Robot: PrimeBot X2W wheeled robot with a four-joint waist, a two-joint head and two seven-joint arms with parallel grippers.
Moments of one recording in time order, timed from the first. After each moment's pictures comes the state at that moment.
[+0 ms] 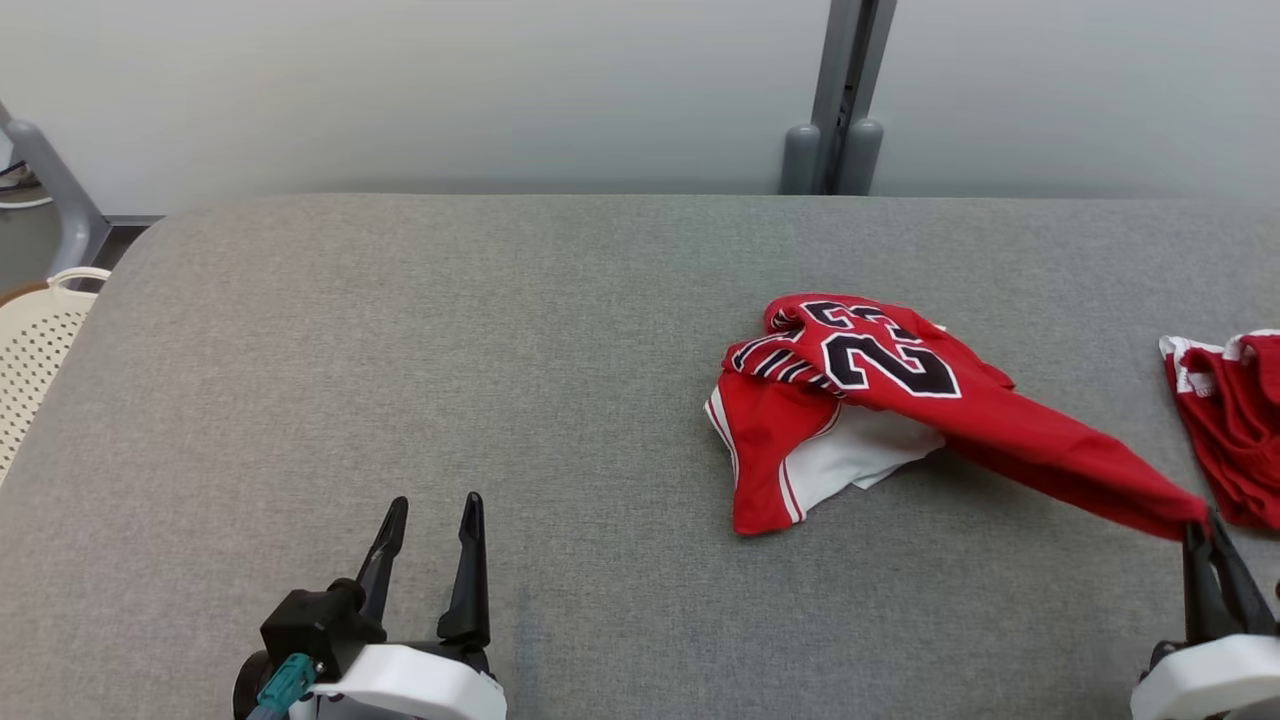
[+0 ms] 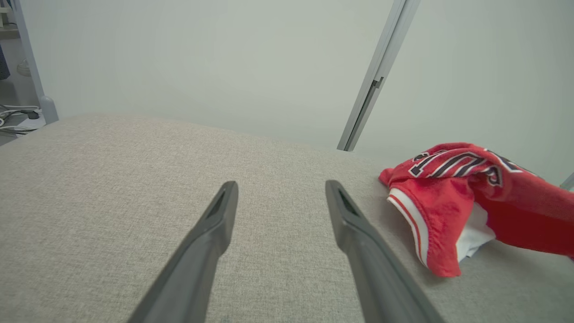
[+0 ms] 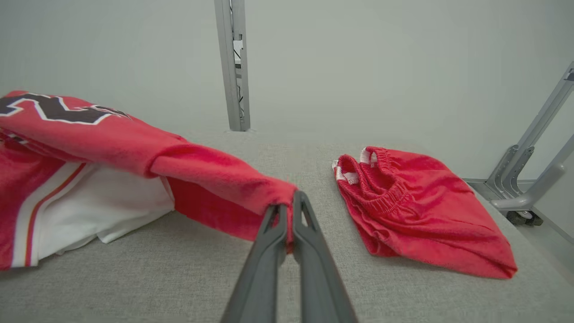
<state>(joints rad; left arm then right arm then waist) -0.03 0.05 -0.25 0.23 -0.40 0.09 -0.26 -0.02 -0.05 -0.26 0.22 0.02 0.13 -0.15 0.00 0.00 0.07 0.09</state>
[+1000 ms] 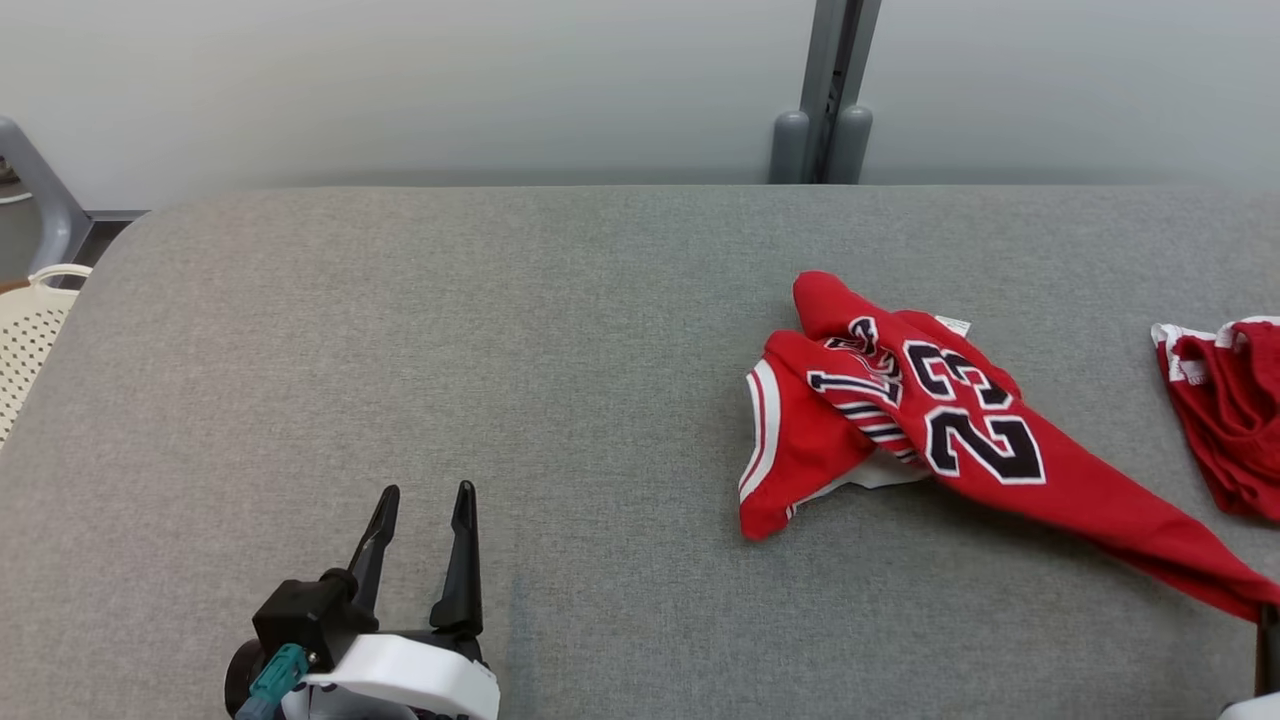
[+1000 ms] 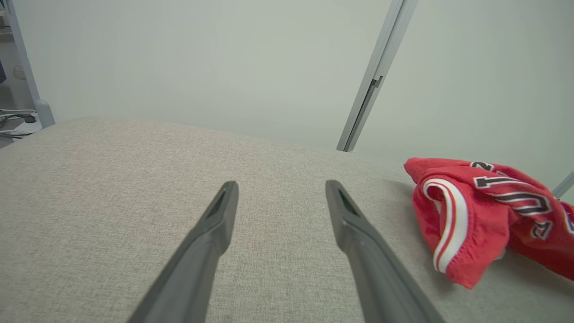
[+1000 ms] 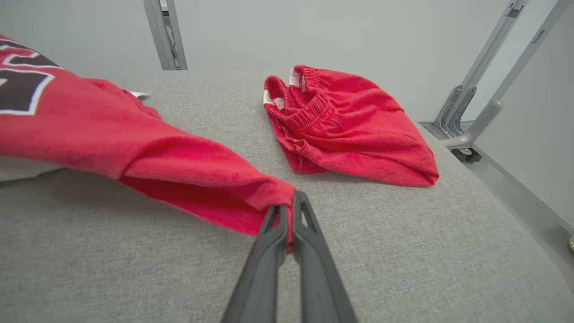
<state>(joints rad) -0.05 0.05 -0.23 0.23 -0.38 0.08 -0.26 0.01 -0.05 -0.41 0.37 -0.02 0.13 -0.16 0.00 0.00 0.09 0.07</state>
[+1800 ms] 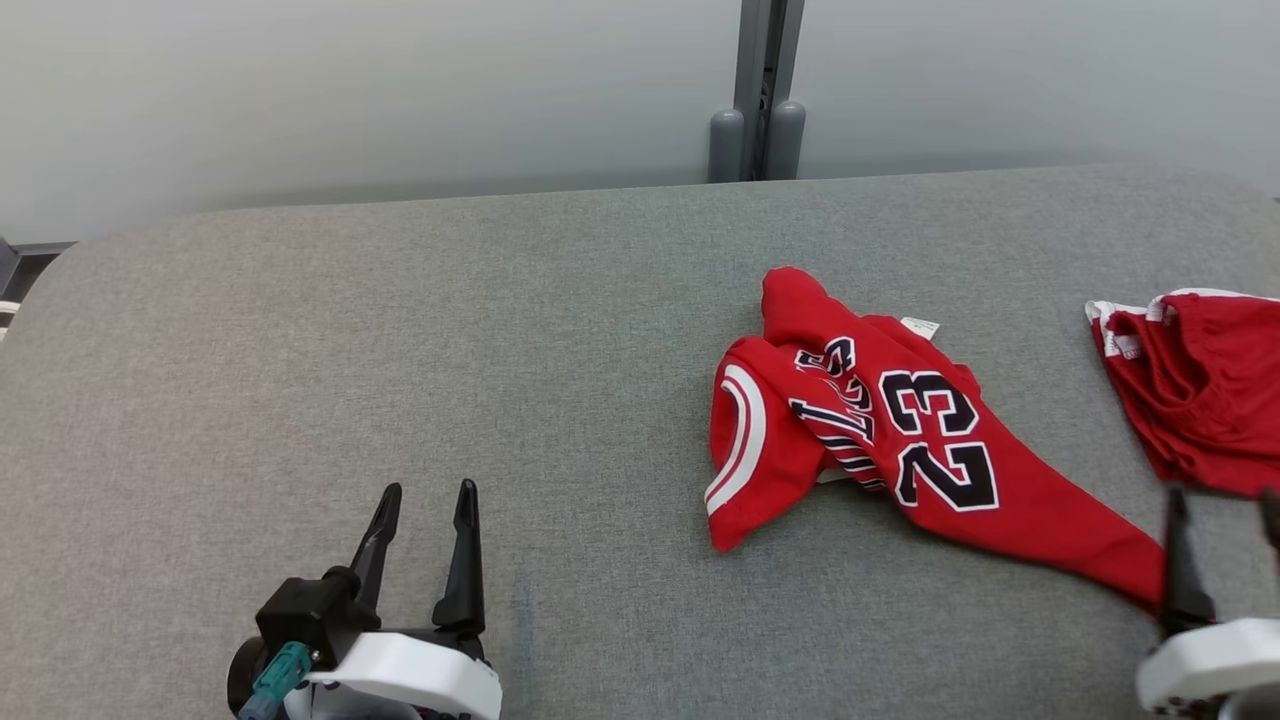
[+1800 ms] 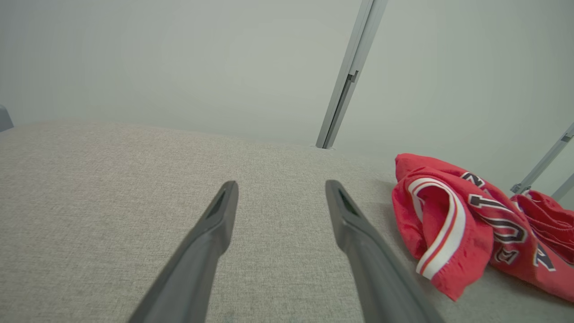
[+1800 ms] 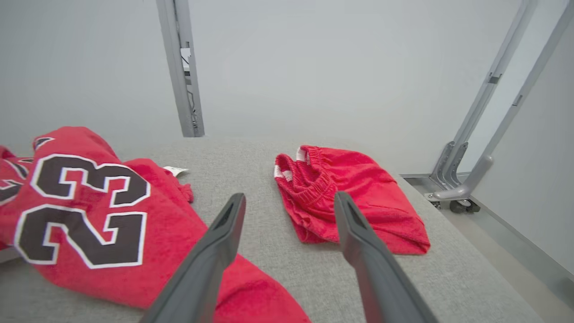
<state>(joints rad) -0.05 0.05 -0.23 0.23 -0.38 0.08 -0.26 -0.04 -0.05 -0.32 0.26 -0.01 0.13 -0.21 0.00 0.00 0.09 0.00</state>
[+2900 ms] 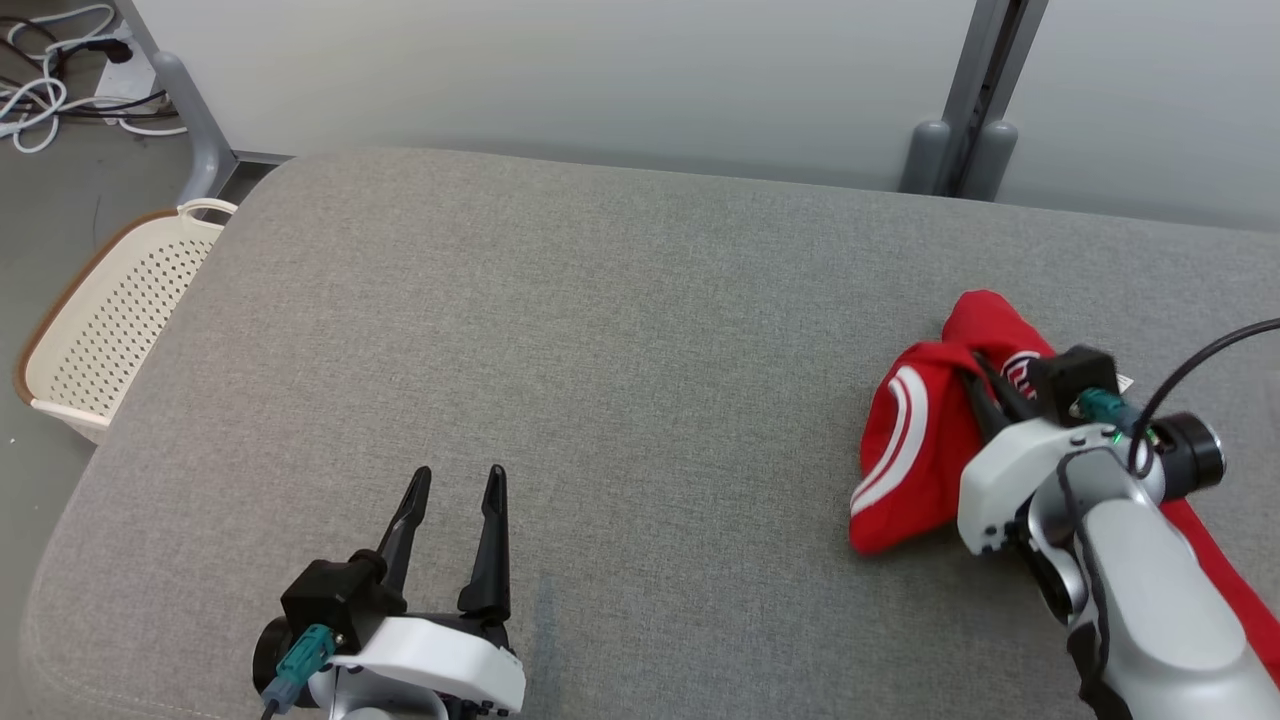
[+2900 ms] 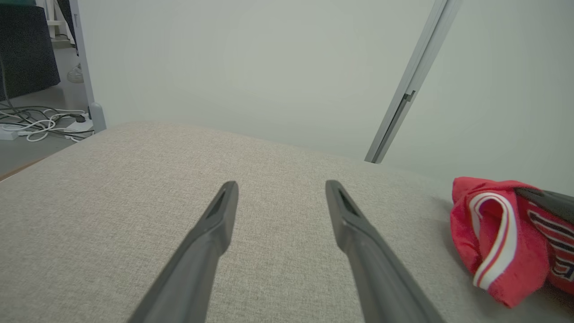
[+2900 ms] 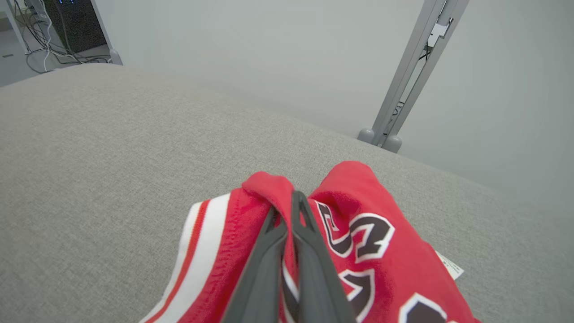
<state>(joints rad) -0.09 0.05 -0.29 0.24 -0.41 0.09 -0.26 -0.49 -0.10 0.15 0.67 0.03 0.13 -0.02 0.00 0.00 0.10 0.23</state>
